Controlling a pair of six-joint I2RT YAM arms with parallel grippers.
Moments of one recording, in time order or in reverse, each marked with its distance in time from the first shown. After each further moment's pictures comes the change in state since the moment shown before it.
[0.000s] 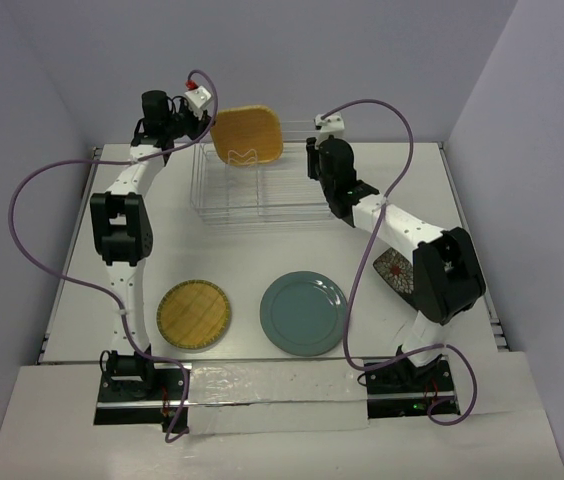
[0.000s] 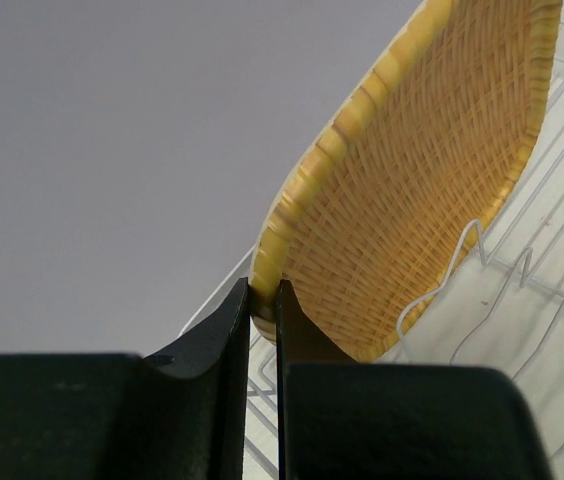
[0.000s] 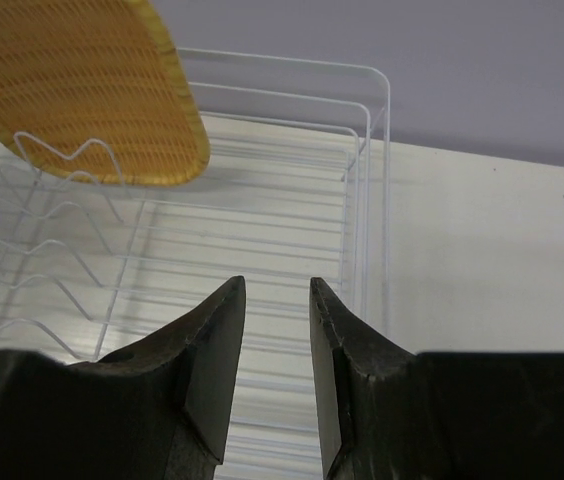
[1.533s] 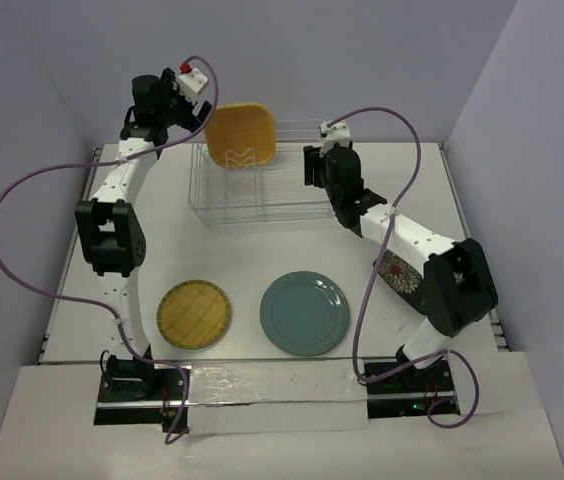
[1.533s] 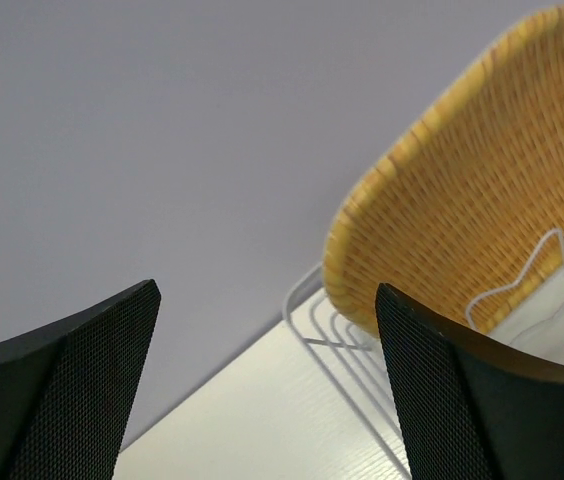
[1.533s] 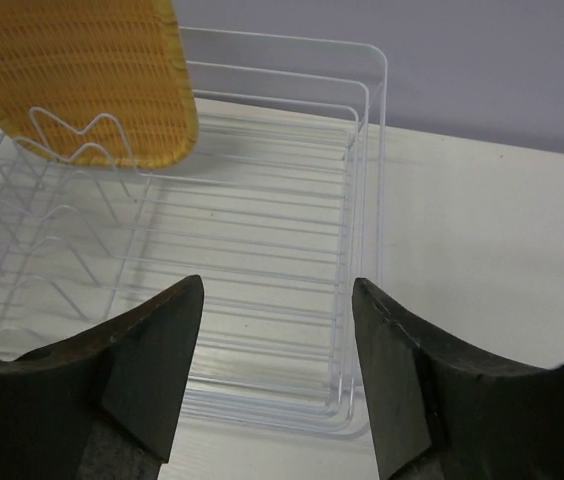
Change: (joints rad) left arm -0.021 -0.186 -0.062 -0.099 -0.292 0.092; right arm 0.005 -0.091 -0.102 0.017 -0.032 0.012
